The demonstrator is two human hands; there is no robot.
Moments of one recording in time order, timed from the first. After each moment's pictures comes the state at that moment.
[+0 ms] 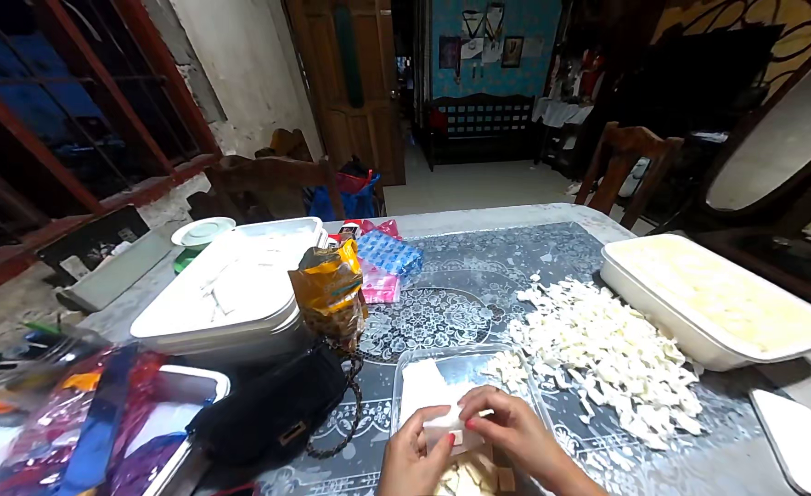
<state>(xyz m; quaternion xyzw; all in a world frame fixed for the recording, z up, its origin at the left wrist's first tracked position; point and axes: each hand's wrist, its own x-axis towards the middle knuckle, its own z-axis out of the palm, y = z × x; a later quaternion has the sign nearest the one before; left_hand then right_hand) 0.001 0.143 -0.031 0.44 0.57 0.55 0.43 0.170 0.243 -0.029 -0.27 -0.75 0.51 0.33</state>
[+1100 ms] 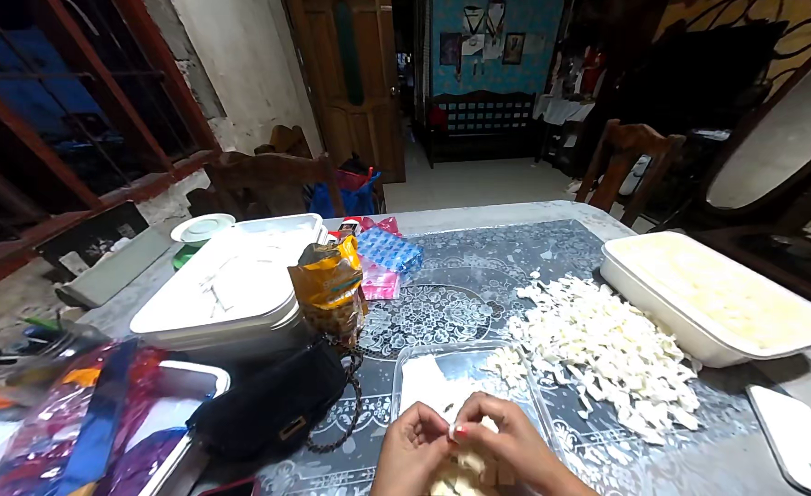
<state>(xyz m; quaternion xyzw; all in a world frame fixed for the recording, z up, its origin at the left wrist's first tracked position) -0.004 0.147 -0.031 0.40 0.51 0.60 0.46 0.164 0.237 -0.037 -0.20 -0.77 0.50 0.35</state>
